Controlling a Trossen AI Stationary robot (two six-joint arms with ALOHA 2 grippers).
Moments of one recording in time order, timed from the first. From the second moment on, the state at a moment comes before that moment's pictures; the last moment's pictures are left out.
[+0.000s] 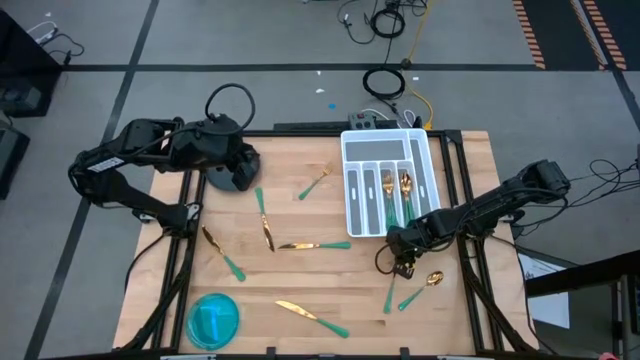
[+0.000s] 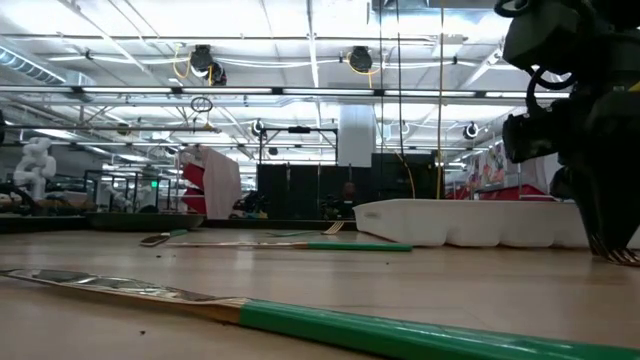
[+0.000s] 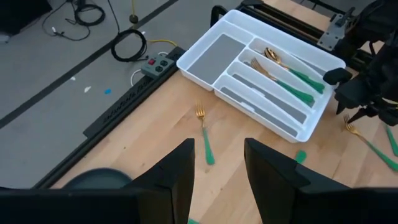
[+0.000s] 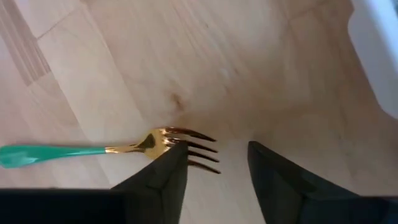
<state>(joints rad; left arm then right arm) 0.02 1.30 1.83 -1.33 -0.42 -0.49 0.30 1.36 0.57 -0.48 -0.11 0.82</state>
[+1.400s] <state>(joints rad) 0.02 1.30 1.83 -1.40 -0.47 -0.48 0.30 1.29 0.61 -0.44 -0.16 0.84</state>
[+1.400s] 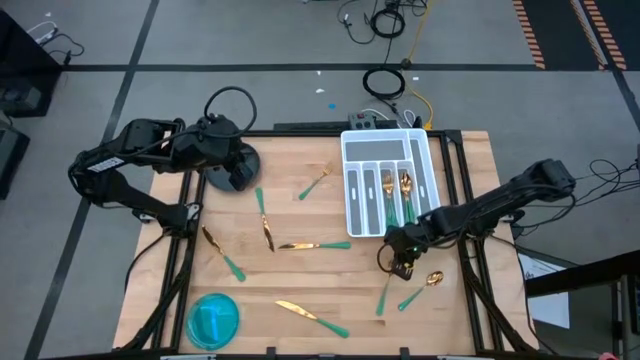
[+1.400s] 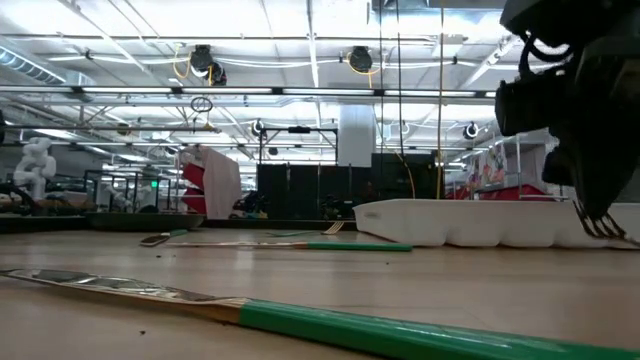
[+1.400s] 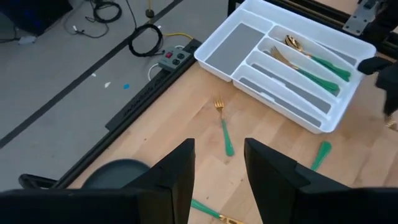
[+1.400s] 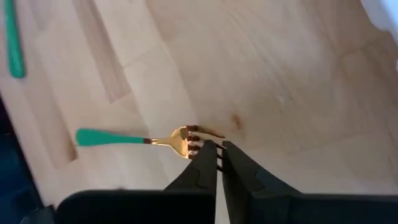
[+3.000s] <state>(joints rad) 0.02 1.30 1.83 -1.43 -0.51 -0.46 0.25 1.25 1.32 -1.18 -0.13 0.56</state>
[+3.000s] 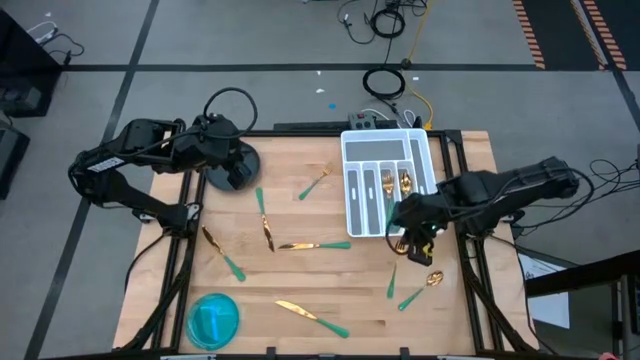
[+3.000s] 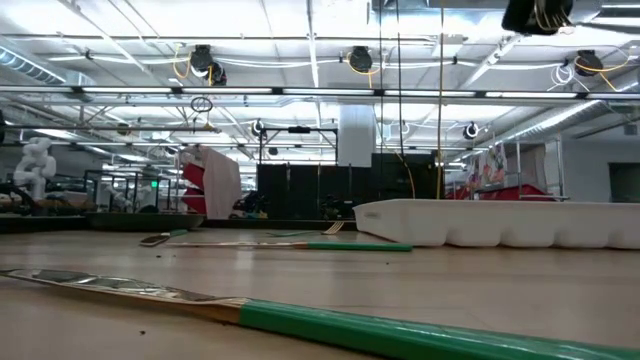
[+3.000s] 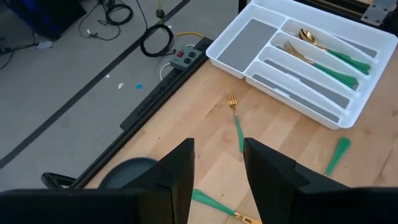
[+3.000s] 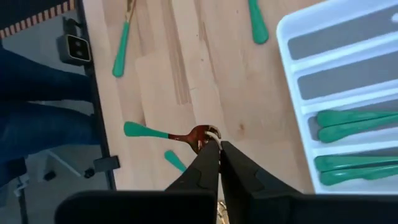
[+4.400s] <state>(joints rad) 0.02 1.30 1.83 -1.43 -0.51 -0.47 -0.14 1.25 1.94 -1.57 -0.22 0.16</state>
